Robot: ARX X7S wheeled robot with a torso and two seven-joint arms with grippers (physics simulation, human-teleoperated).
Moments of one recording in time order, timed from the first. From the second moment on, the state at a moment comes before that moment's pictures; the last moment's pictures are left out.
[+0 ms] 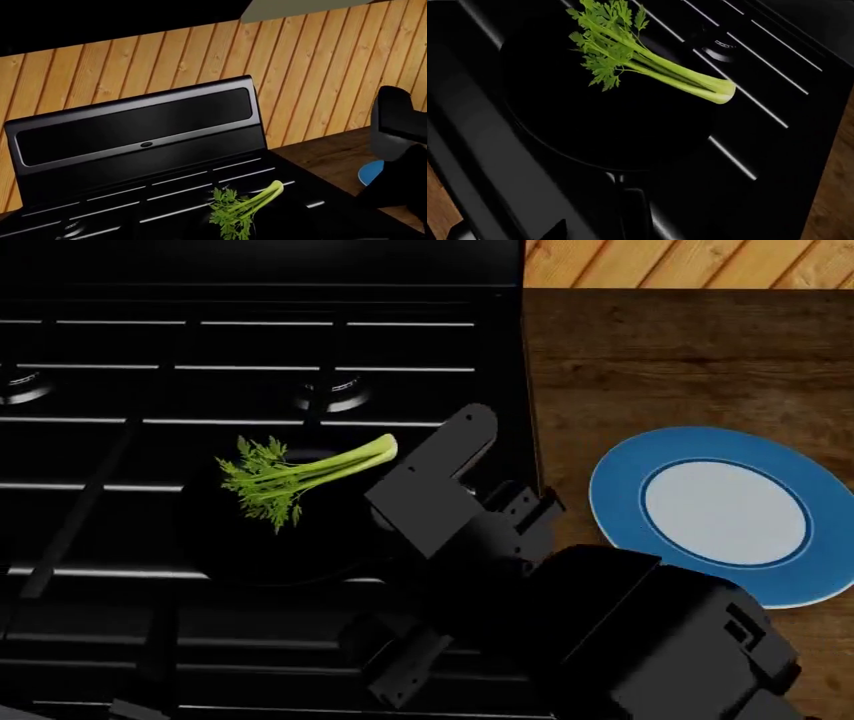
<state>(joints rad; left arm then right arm) -0.09 -0.23 0.13 0.91 -0.07 -0.72 -0.02 1.15 0.48 -0.91 -0.02 0.82 1.04 -0.04</state>
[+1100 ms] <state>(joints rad) -0.08 -0.26 0.13 0.91 -0.10 -0.71 -0.05 1.21 0.48 -0.79 0.07 0.88 0.95 0.01</state>
